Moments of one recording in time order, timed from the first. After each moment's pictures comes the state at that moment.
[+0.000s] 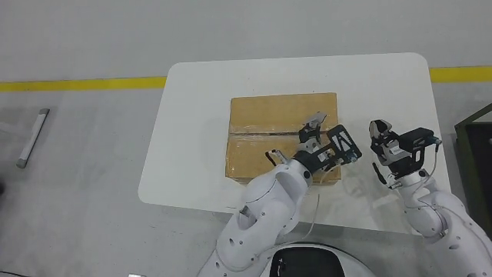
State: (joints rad) left arm 1.02 -1.59 -0.86 -1.70 1.98 -0.36 -0.46; right arm -1.44 -1.19 1.52 -1.55 -1.04 -0.31 -0.25
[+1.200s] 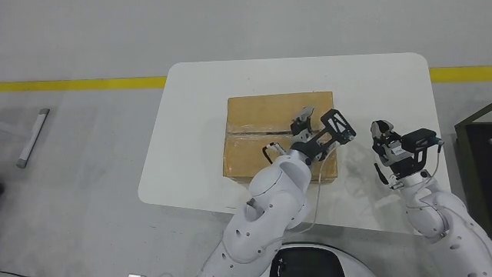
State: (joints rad) left arm 0.97 -1.63 -0.86 -1.69 1.97 -0.30 -0.73; right arm -1.43 -1.20 1.53 -1.53 -1.04 -0.33 -0.26
